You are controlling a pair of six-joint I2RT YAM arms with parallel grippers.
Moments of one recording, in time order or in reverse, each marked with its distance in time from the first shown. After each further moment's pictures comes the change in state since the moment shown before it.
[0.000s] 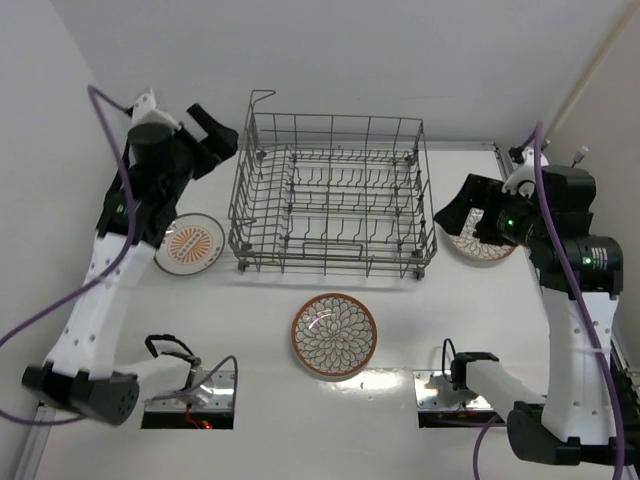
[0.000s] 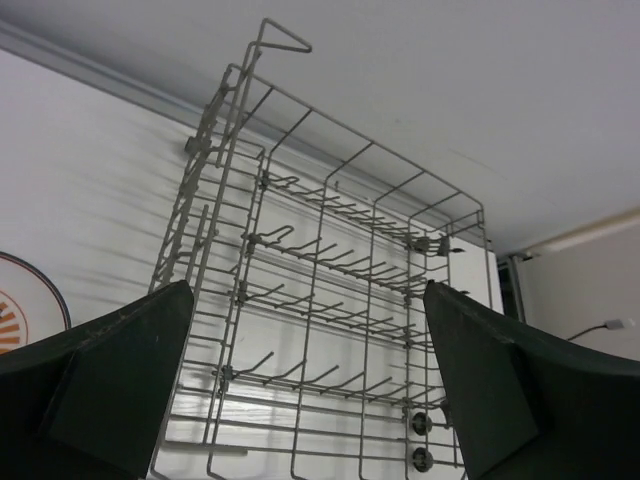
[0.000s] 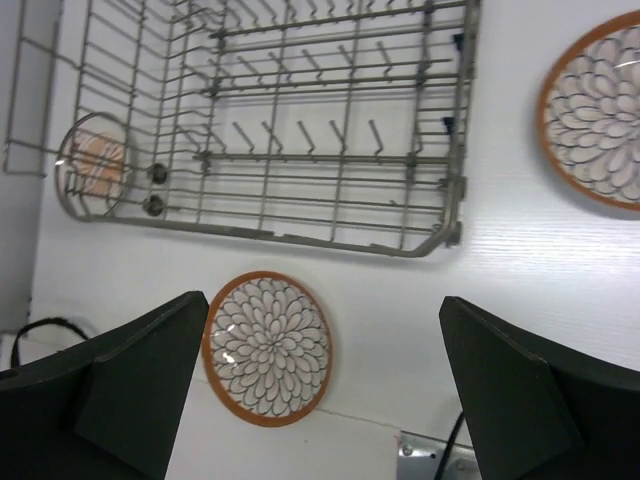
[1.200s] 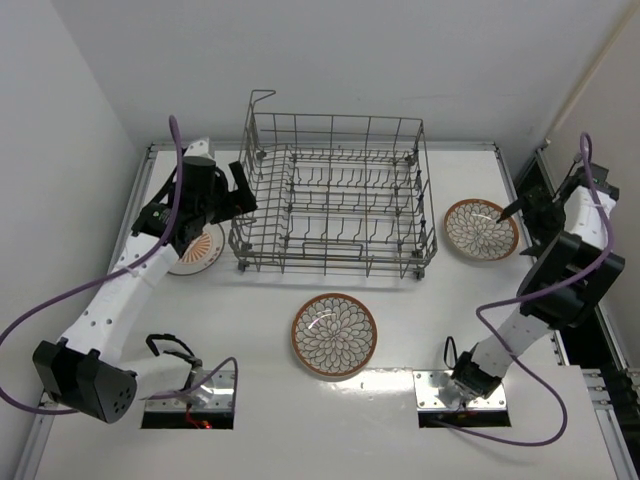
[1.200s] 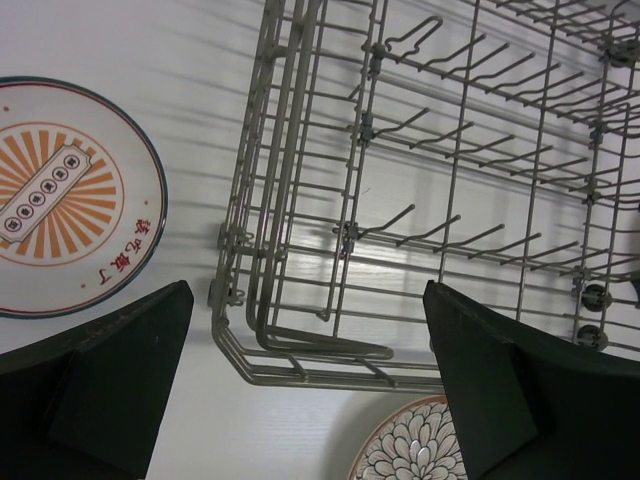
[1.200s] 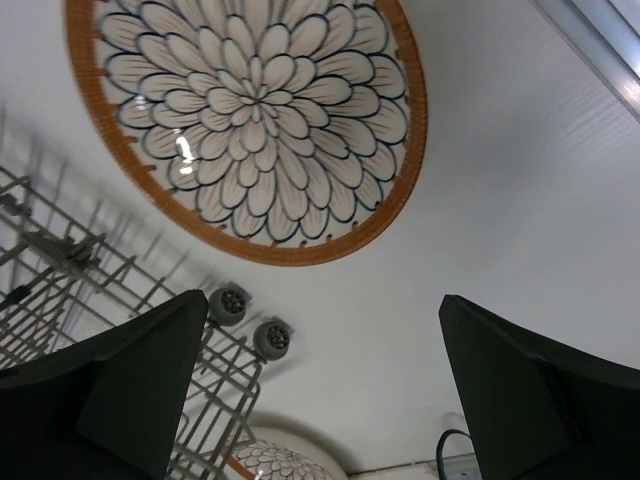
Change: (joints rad) left arm -0.089 -0.063 -0.310 -0.120 -0.024 0.138; right arm -0.585 0.799 0.013 0.138 0.113 0.129
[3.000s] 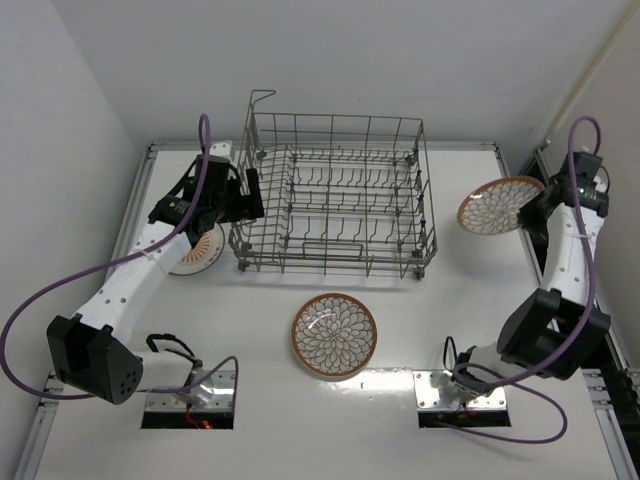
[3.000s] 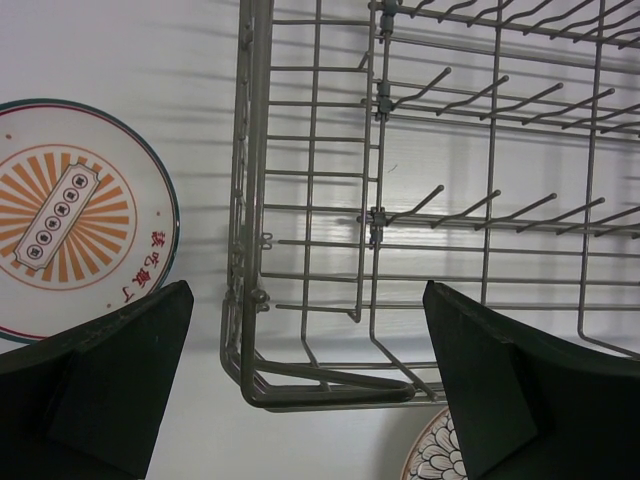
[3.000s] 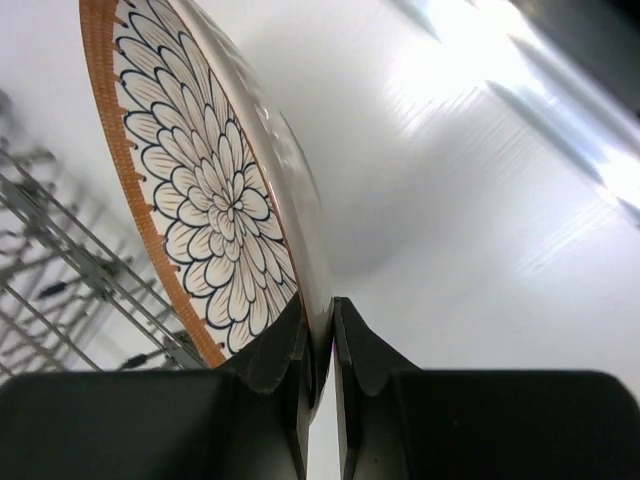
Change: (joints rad) left arm -0.021 0.090 -0.004 0.014 0.018 0.150; right arm 0.122 -0.338 -0.218 0.163 0.224 0.086
